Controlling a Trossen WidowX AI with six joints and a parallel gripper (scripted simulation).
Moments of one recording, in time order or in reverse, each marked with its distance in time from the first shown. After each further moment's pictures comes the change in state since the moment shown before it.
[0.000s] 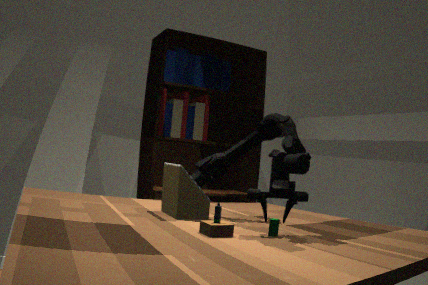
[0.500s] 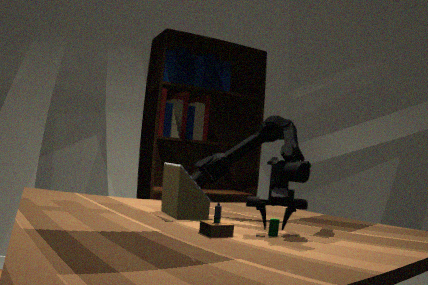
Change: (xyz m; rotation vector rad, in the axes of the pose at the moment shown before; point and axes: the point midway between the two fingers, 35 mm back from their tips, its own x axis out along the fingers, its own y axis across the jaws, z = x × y) arm 0.024 0.000 -0.002 0.000 0.004 0.002
